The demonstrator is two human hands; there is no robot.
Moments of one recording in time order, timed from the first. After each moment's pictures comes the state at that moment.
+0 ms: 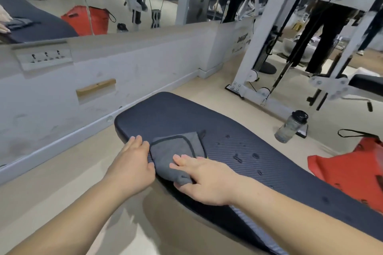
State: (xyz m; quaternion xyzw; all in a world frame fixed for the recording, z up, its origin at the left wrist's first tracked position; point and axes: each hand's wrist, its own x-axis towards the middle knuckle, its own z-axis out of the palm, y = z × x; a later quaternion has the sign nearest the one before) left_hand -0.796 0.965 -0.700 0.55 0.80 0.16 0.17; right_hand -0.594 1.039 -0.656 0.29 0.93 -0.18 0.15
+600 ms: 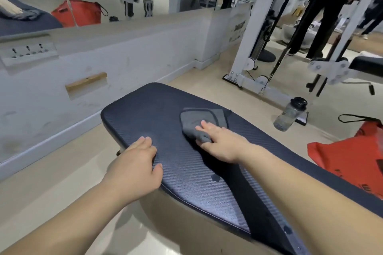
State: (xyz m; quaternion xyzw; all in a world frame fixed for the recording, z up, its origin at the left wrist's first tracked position) left_hand -0.754 0.962 -0.703 0.61 0.77 0.13 0.14; right_hand -0.551 1.127 -0.670 0.41 0.89 -0.18 0.12
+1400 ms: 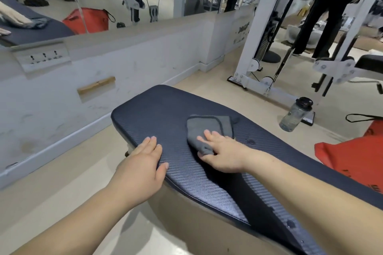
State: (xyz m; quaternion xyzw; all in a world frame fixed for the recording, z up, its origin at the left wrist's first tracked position) left_hand -0.750 0.945 -0.709 0.62 0.76 0.14 0.11; right_hand -0.547 1.092 -0.668 0.38 0.89 -0.17 0.16
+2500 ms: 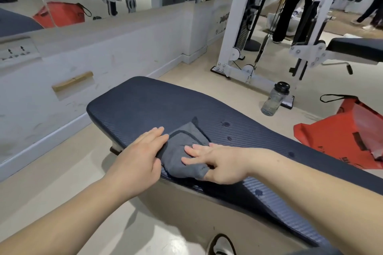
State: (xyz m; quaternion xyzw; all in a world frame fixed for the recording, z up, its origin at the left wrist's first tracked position) left_hand -0.694 0.939 -0.685 0.69 0.69 0.21 0.09; right_hand -0.474 1.053 -0.660 0.26 0.91 -0.23 0.23
